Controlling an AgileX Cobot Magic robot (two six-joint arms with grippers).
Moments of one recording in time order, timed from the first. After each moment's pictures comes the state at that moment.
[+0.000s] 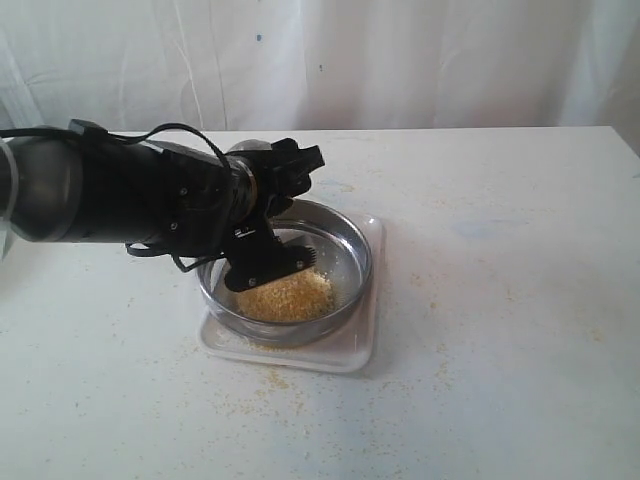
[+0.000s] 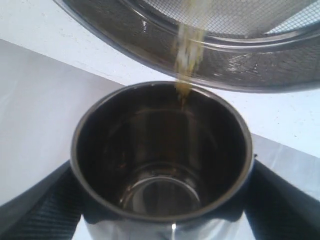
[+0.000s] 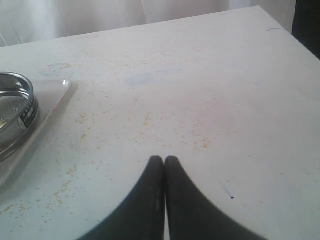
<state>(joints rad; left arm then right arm) -0.66 1.80 -1.17 1.44 0.54 0.89 0.04 0.13 0.00 0.03 0.28 0.11</state>
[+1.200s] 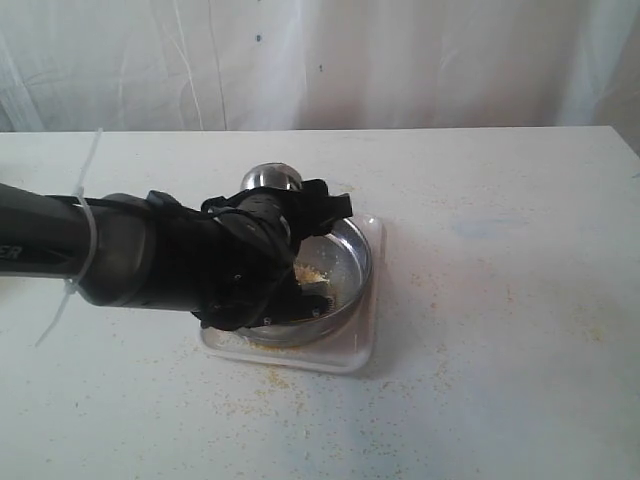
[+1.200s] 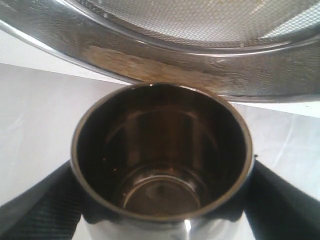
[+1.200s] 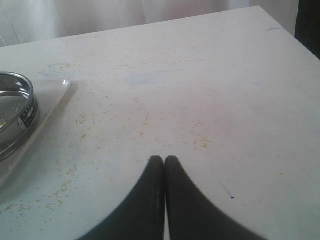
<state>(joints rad) -0.79 1.89 -1.13 1.65 0.71 0.77 0.04 0.13 0.00 0.03 0.28 0.11</state>
